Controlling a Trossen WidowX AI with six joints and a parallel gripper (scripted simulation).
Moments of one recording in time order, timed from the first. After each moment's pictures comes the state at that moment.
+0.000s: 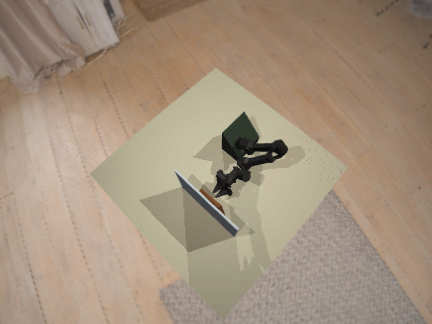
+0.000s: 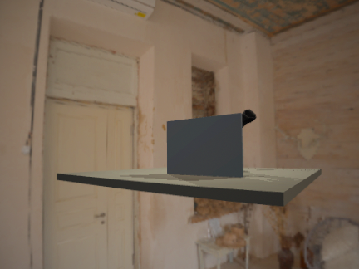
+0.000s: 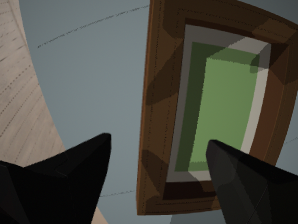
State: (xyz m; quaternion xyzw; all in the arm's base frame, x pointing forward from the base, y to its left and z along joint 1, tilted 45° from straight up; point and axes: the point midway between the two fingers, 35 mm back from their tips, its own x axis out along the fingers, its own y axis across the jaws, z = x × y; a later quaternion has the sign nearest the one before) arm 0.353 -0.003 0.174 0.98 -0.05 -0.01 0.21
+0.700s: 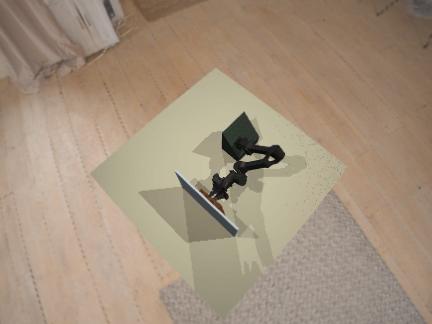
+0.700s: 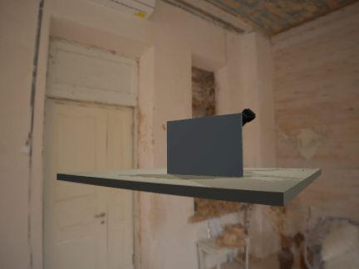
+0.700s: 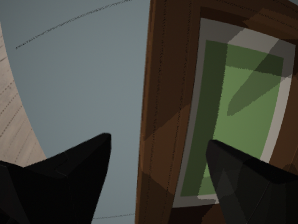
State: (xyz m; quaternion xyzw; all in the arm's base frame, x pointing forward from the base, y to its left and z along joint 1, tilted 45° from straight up) arm 0.385 -0.006 0.175 0.98 -0.05 -0.01 0.21
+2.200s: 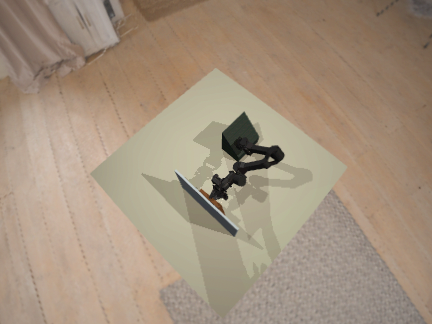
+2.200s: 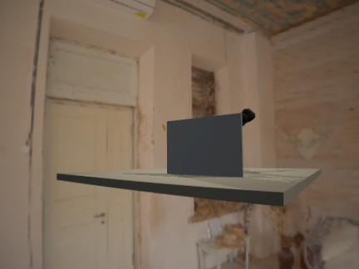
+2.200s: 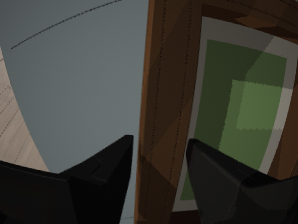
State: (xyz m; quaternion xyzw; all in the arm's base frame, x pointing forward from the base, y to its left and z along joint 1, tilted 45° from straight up) arm 0.390 -0.006 0.175 0.98 -0.05 -0.01 0.21
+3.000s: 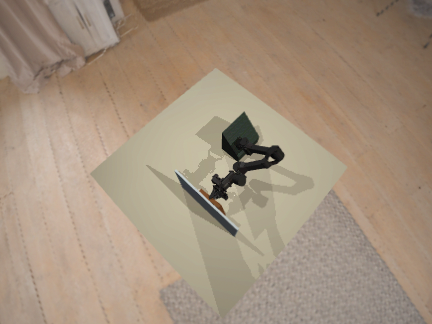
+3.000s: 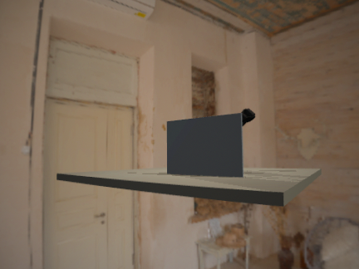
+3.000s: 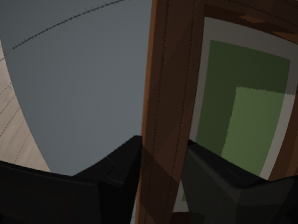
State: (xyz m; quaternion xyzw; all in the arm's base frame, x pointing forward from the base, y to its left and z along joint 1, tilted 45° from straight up) arm 0.390 -0.007 0.176 0.98 -0.05 0.00 0.21
